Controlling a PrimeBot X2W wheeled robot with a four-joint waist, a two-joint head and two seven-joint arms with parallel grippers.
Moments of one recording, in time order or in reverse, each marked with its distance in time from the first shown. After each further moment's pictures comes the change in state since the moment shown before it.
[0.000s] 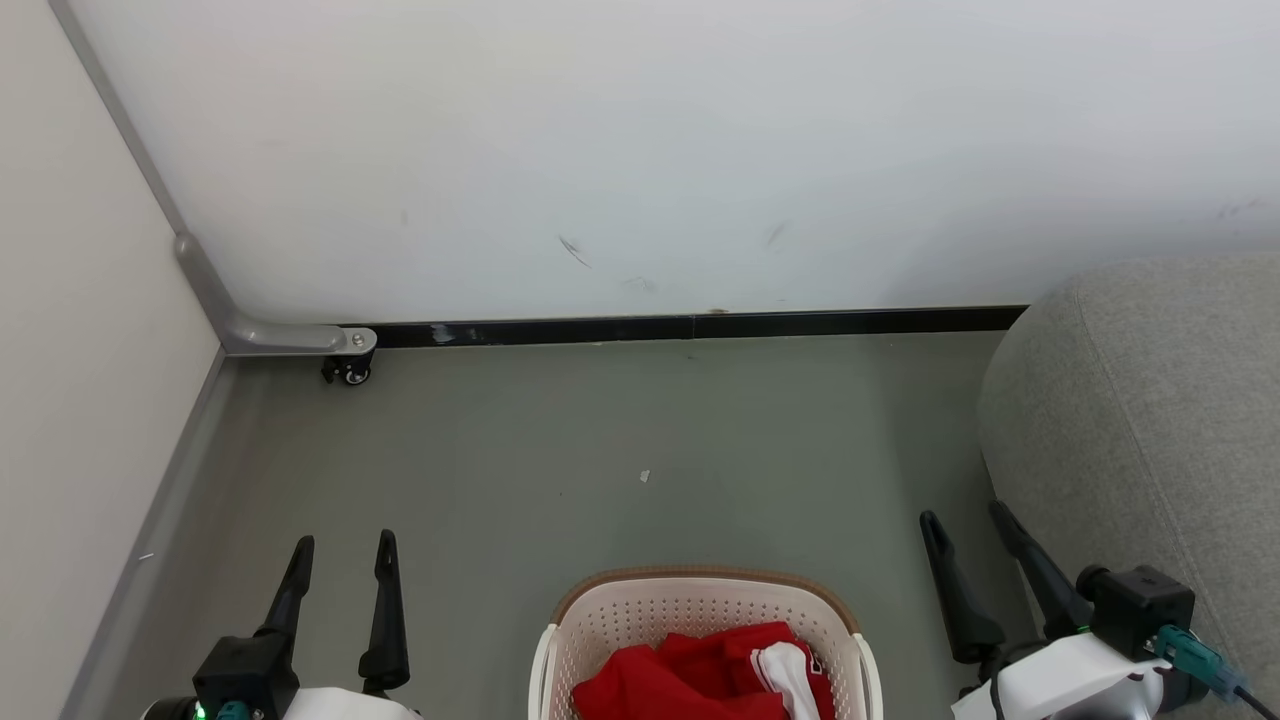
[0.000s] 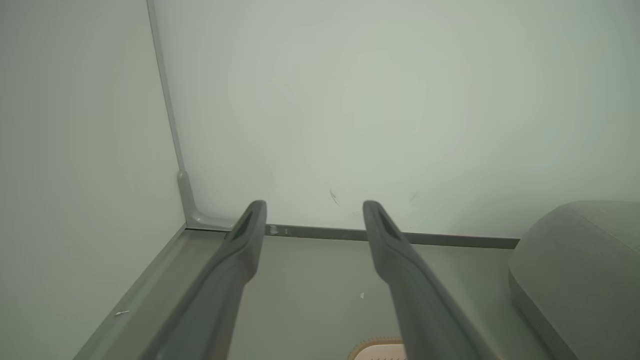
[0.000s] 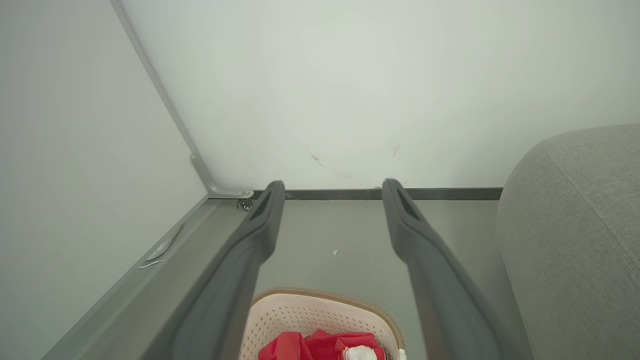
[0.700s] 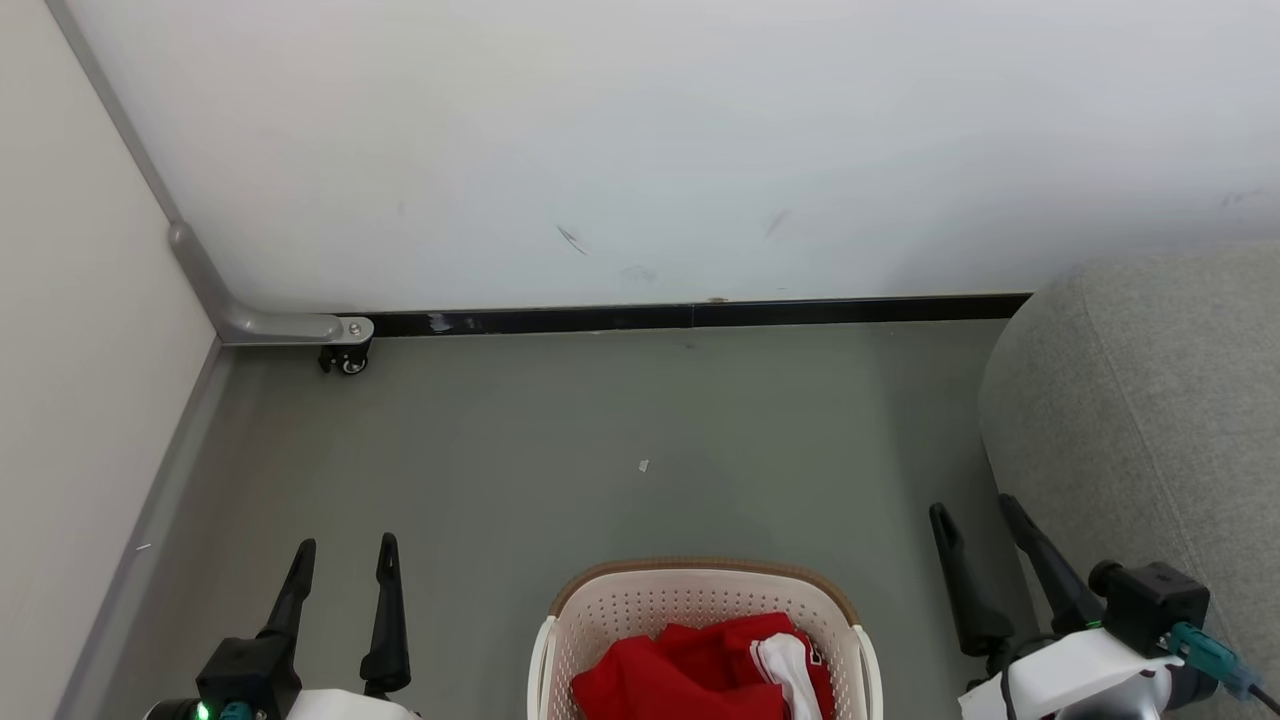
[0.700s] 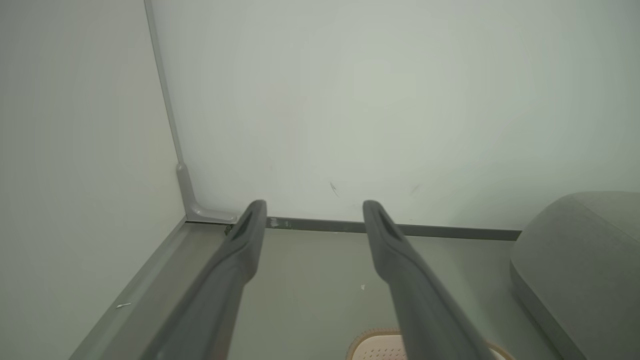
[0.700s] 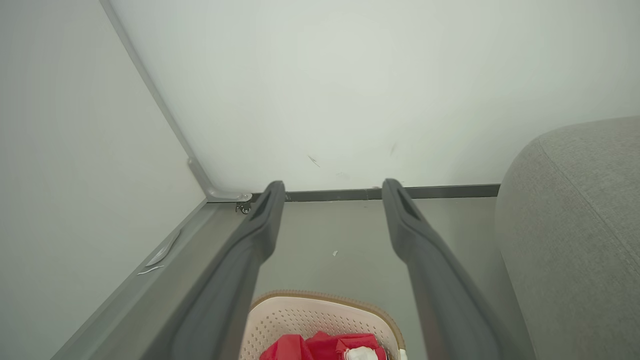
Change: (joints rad) left arm 0.000 0.000 -0.002 0.010 0.003 0.000 0.000; right arm 0.000 0.000 -0.013 -0.008 0.018 0.000 0.000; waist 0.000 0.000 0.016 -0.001
